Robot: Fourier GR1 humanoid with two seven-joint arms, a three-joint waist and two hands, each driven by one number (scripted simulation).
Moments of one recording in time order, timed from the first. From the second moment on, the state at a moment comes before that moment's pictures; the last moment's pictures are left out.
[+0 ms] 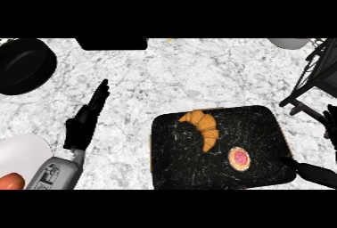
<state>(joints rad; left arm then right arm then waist) -0.21 0.28 -0.26 -1.40 0.10 0.21 -0.01 0.19 -0.31 -0.16 -1.73 -0.05 -0.09 -0.08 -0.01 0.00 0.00</state>
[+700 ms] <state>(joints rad) -0.19 0.27 -0.26 -1.43 0.08 0.19 0.01 0.17 -0.62 0.01 -2.17 0.11 0.13 0.60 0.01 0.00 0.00</state>
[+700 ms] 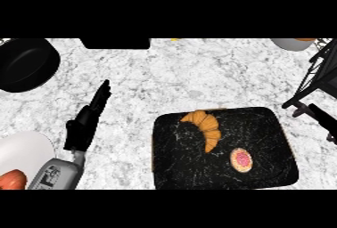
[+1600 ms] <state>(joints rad) -0.18 0.23 -0.21 -1.44 0.02 0.15 0.02 -0.05 -0.52 0.31 -2.35 0.34 0.23 1.05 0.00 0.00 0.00</state>
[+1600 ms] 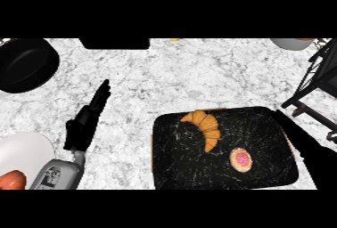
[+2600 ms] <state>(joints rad) -0.19 0.18 -0.14 -1.41 -0.03 0.10 0.01 0.00 -0.35 0.39 -2.21 0.57 0.25 1.00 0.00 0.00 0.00</state>
